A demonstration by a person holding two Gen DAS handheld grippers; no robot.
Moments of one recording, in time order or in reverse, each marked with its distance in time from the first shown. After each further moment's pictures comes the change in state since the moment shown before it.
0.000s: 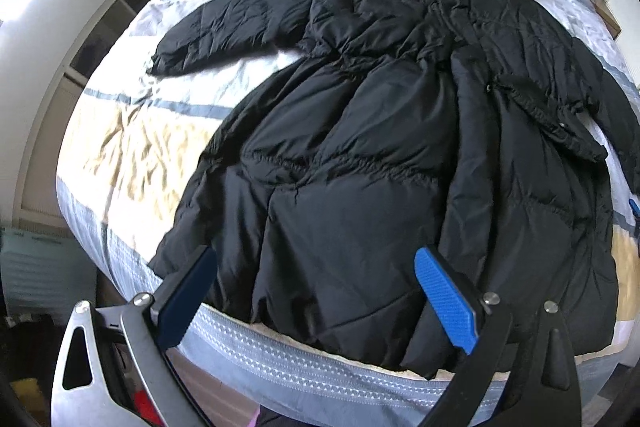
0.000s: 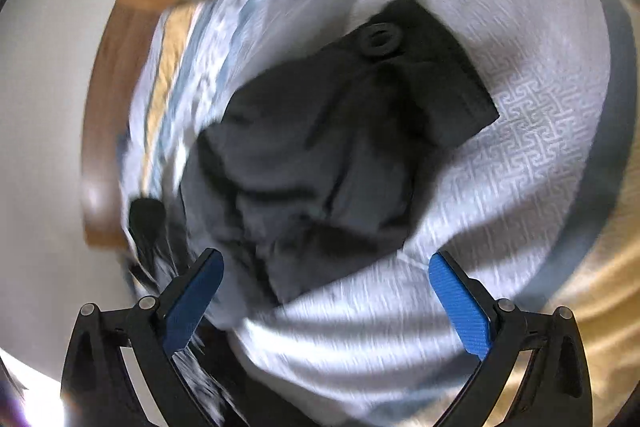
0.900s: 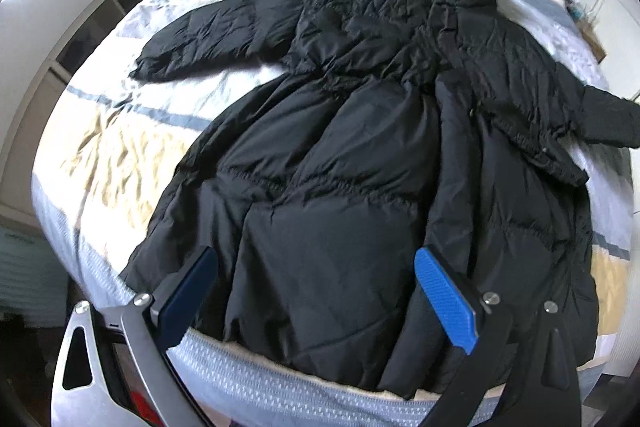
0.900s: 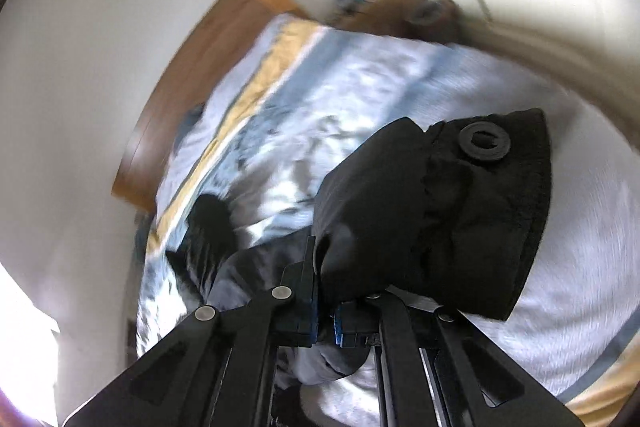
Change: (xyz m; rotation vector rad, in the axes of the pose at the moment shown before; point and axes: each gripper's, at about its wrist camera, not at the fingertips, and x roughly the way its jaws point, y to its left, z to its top) left arm 0.008 0.002 0.010 -0.029 -0.081 -0.117; right arm -0.039 0.191 -0.009 -0.566 -0.114 0.086
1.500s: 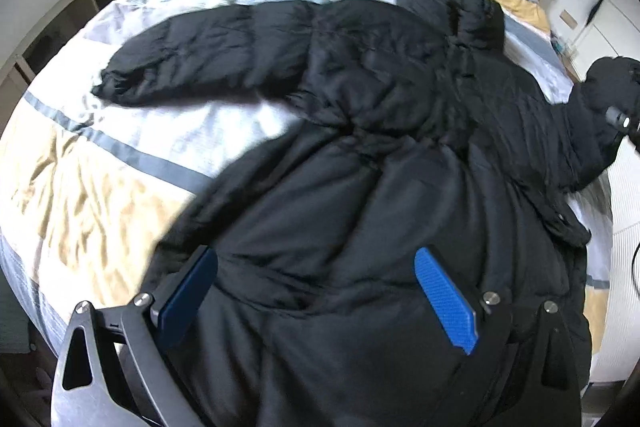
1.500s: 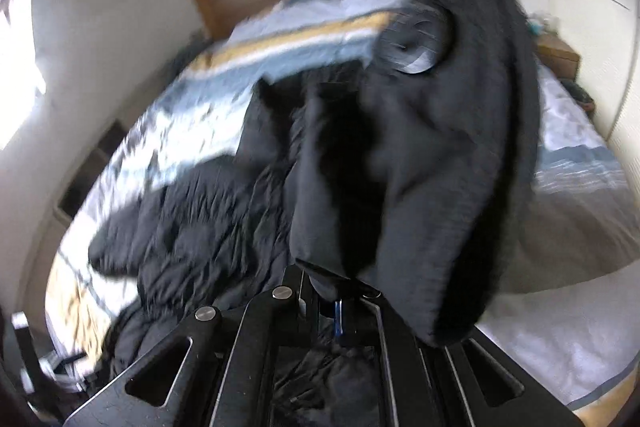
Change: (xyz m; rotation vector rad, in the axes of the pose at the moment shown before) left arm 0.060 0.078 0.061 -0.045 -0.076 -0.157; right arm 0.062 0.229 -0.161 -0.652 0.292 -0.023
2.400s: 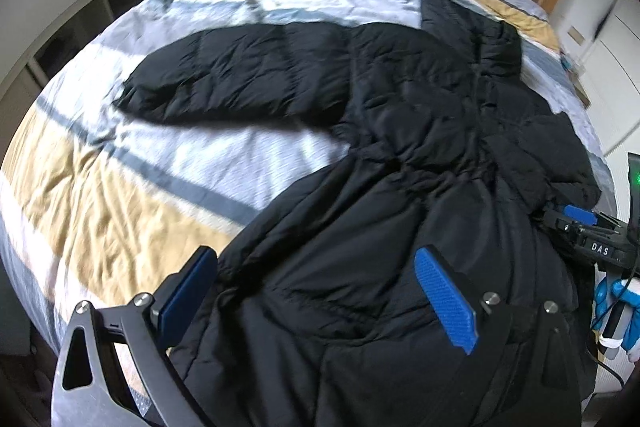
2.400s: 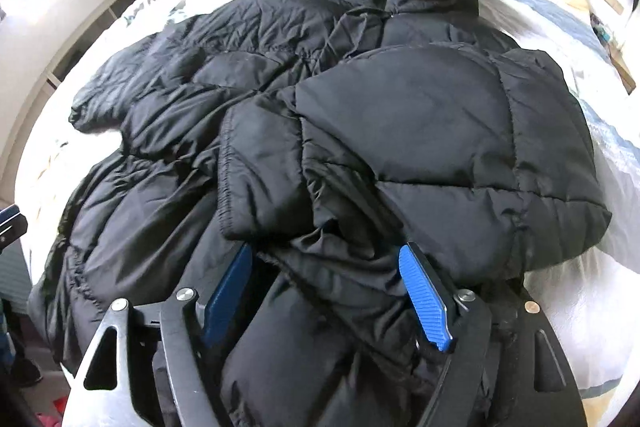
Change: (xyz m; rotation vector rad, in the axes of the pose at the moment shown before) left arm -0.004 0.027 0.019 0.005 -0.047 0.011; right arm 0.068 0.086 -0.094 -0.215 0.288 -0.007
